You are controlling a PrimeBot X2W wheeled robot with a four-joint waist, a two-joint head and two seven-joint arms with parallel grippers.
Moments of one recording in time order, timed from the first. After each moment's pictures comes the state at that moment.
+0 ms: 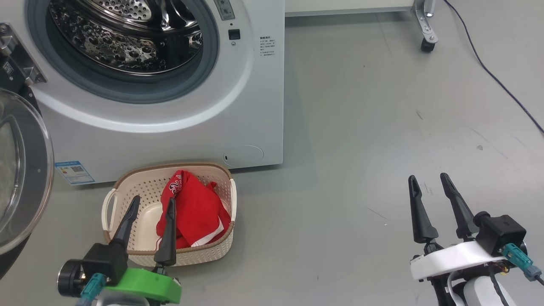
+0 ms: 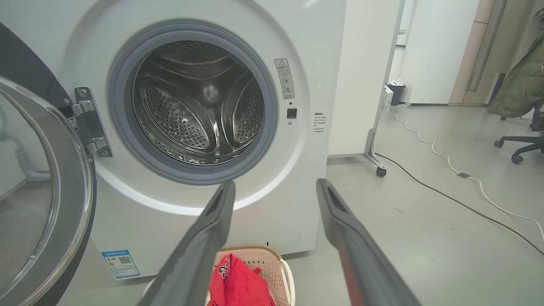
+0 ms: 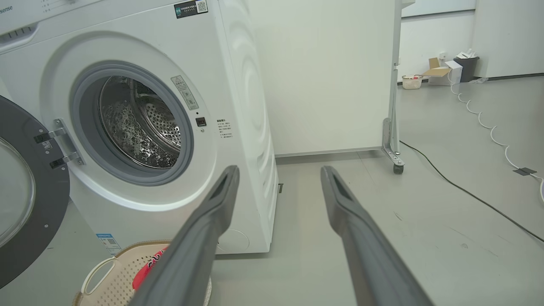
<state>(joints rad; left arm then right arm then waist) -0.02 0.04 -0.15 0.14 -0.29 -0.04 -0.26 0.01 -0.11 0.17 0.09 0.38 0.12 -0.25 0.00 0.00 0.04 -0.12</state>
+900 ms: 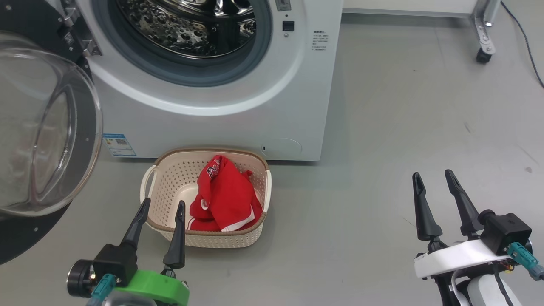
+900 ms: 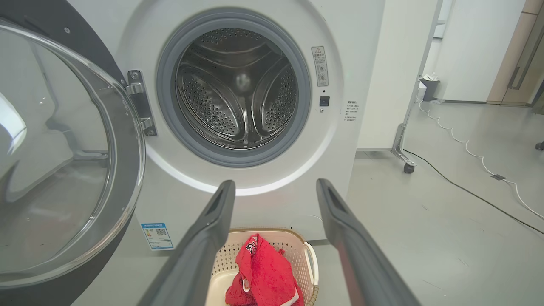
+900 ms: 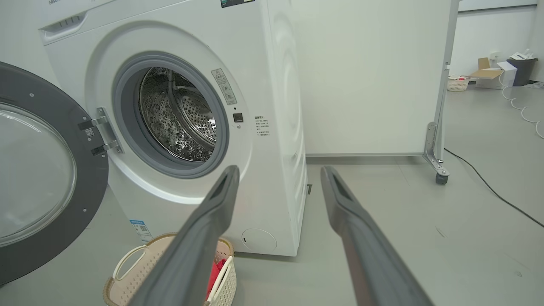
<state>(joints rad) -0.02 0.04 -0.20 0.15 -0.29 -0.03 -0.26 0.01 -0.12 0.16 0.07 0.38 0.12 -0.25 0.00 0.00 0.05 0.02</state>
